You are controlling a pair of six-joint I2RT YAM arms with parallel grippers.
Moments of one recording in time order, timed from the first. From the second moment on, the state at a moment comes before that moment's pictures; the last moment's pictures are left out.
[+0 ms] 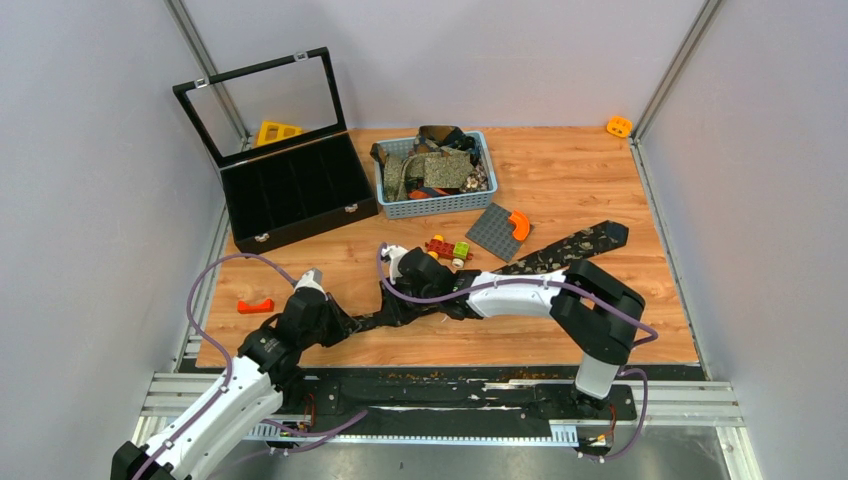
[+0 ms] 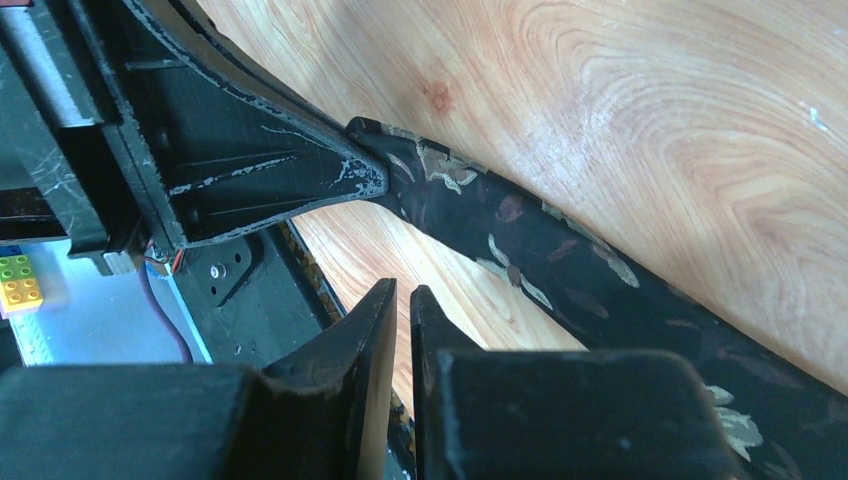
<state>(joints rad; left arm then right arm) -0.53 0.47 0.20 -0.51 0.00 -0.96 1.07 1.79 1.01 0.10 -0.28 0.57</state>
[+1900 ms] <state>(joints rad) -0.53 0.47 0.33 -0.64 -0.01 -0.97 1.08 2.06 1.24 0.10 -0.36 0.55</state>
